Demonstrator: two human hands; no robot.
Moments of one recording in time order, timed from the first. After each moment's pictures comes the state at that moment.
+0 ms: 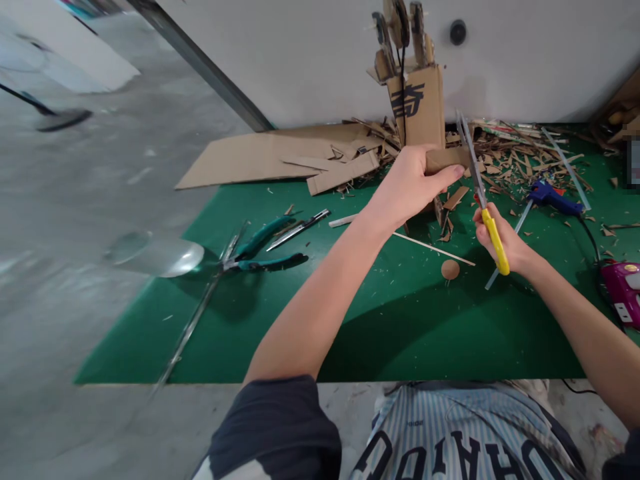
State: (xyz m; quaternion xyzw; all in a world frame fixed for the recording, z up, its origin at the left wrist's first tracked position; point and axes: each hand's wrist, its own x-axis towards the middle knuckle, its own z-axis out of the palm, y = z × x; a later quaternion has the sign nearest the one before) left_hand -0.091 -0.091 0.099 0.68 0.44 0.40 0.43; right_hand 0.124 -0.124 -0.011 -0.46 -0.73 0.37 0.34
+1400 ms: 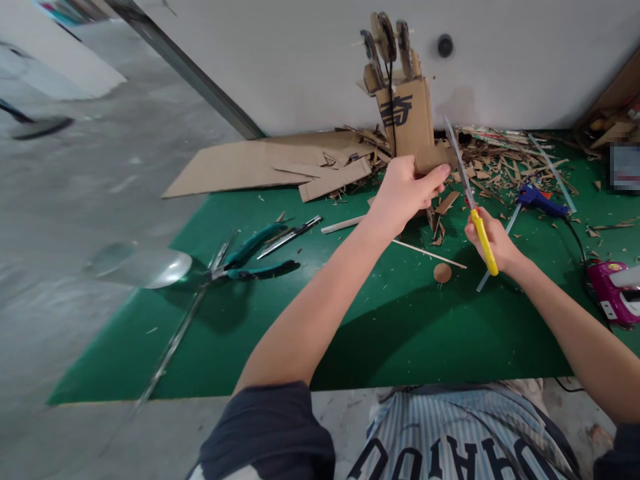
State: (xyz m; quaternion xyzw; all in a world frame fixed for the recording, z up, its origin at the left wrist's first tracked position) left_hand -0.075 -0.089 0.095 0.61 0.44 0.43 0.50; right_hand 0.117 -0.123 -0.007 -0.52 -0.69 0.34 0.36
